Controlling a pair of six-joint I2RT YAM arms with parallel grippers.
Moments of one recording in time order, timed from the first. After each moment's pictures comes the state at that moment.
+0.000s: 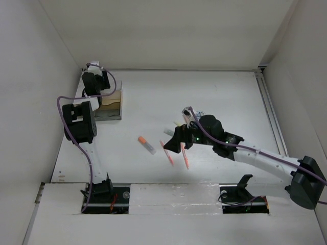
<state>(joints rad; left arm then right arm) 0.17 2.10 1.36 0.50 0.10 0.01 0.85 1.16 0.74 0.05 -0.35 0.58</state>
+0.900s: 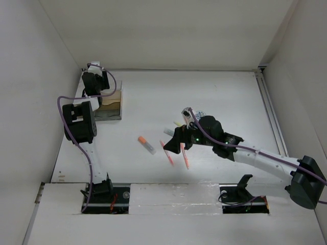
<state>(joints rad) 0.17 2.10 1.35 0.50 0.07 0.05 0.86 1.16 0.73 0.06 -0.34 0.57</state>
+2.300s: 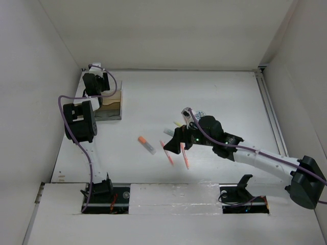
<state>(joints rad) 0.17 2.12 1.36 0.49 0.06 0.08 0.86 1.16 0.73 0.06 -0.34 0.55</state>
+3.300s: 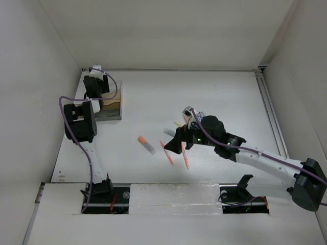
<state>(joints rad) 0.17 2.12 1.29 0.57 0.03 0.10 0.86 1.13 0.73 0.06 -0.34 0.54</state>
